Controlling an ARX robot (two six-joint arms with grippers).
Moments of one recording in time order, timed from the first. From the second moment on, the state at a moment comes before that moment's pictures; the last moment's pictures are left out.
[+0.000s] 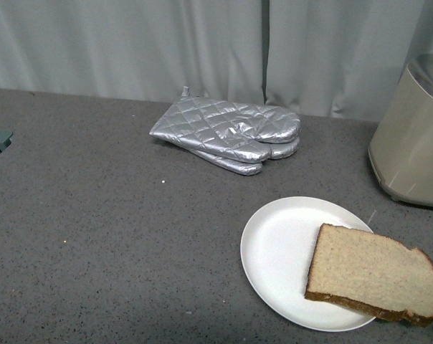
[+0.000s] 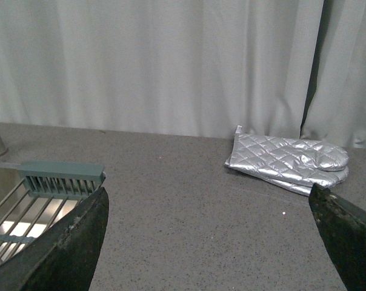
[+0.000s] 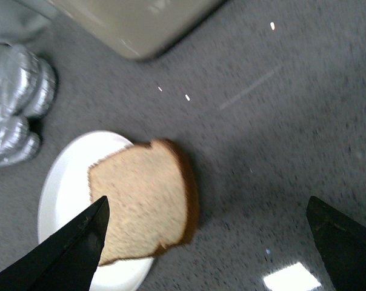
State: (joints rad) left arm 0.00 0.00 0.02 0.00 0.00 -0.01; right arm 0.06 1.16 0.08 0.38 0.11 0.80
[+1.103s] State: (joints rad) left arm 0.00 0.00 0.02 0.00 0.00 -0.01; right arm 0.21 2.14 0.26 1.15 0.18 0.98
